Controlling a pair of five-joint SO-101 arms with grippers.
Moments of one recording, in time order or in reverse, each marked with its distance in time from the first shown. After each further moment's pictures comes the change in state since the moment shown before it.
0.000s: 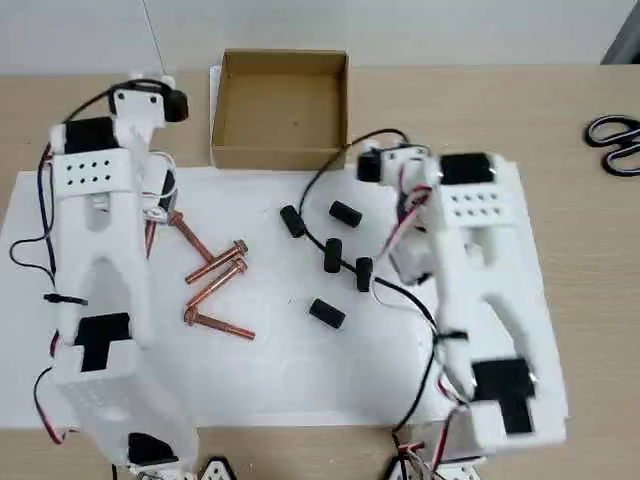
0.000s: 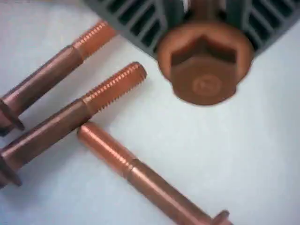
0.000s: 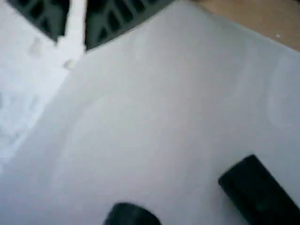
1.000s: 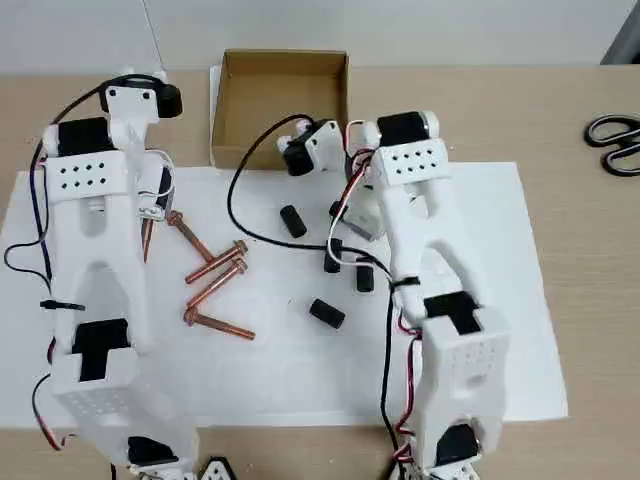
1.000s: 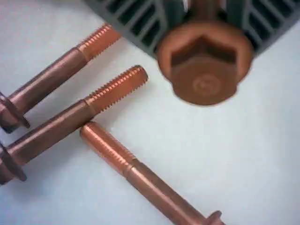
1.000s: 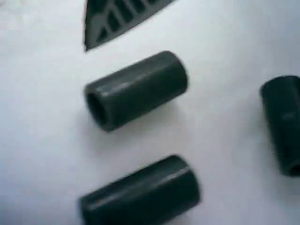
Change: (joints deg) left arm -0.1 -2.0 0.3 0.1 1.1; right arm -6.3 26.9 -32.9 0.0 22.8
